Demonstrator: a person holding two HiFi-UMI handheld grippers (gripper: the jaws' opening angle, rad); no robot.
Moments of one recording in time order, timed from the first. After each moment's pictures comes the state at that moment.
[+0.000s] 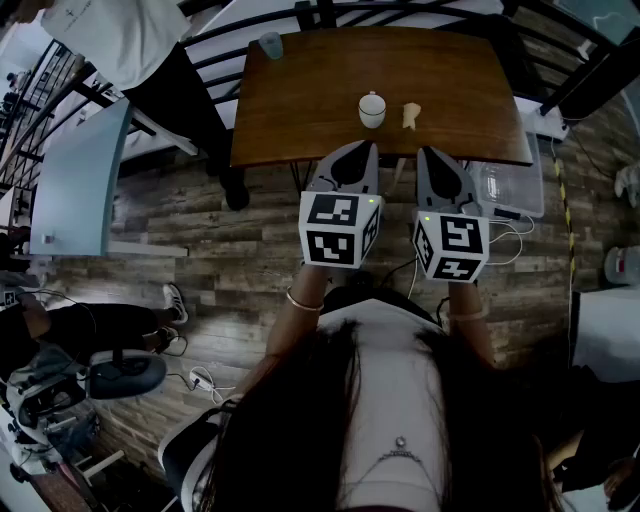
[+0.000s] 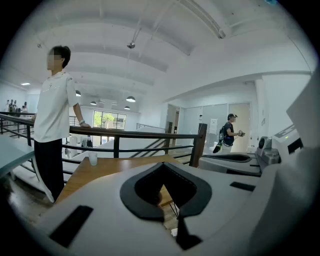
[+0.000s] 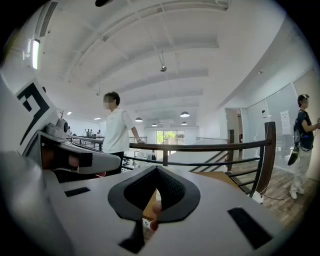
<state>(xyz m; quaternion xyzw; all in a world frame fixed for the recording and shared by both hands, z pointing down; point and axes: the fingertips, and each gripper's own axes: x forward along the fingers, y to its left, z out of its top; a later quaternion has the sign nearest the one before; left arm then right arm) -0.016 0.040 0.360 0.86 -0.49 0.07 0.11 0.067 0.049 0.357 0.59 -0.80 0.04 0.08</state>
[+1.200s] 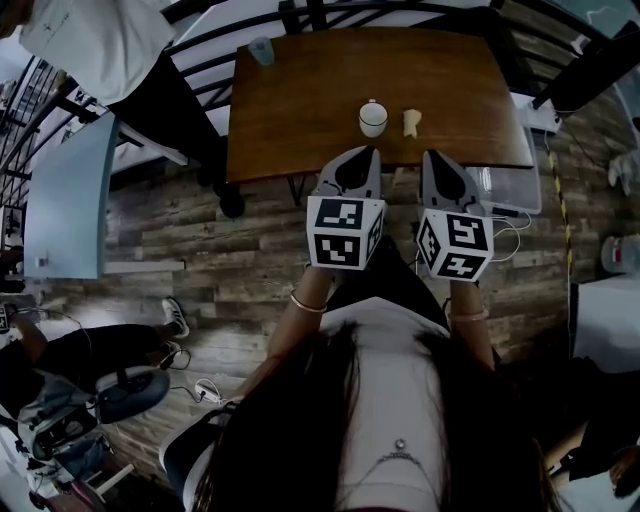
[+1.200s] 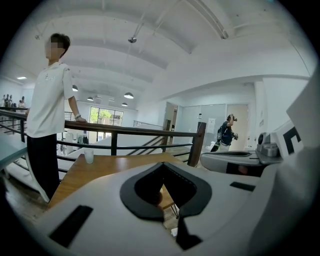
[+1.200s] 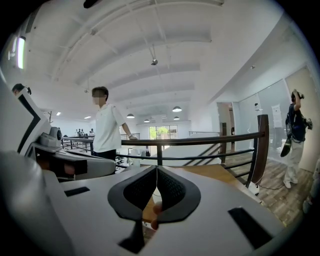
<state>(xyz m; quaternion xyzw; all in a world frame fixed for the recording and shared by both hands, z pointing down) -0.032 -0.003 0.384 0.87 -0.47 0.08 0.13 0.059 0.008 0.375 0.62 -0.77 0.08 0.08</state>
